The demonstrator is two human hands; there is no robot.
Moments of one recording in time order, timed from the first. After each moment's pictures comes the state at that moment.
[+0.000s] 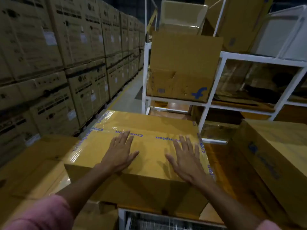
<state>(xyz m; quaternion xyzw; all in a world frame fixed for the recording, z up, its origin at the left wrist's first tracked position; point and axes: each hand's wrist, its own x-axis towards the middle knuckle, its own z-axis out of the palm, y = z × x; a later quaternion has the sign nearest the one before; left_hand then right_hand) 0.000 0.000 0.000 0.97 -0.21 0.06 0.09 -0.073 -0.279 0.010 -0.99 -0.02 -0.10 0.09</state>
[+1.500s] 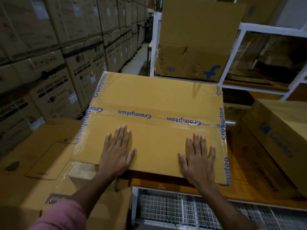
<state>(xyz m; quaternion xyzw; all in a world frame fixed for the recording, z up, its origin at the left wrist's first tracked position) -0.033 0.066 -0.075 0.96 -0.18 0.19 0.06 -0.112 -0.242 -0.070 -0.98 0.08 -0.17 0.00</state>
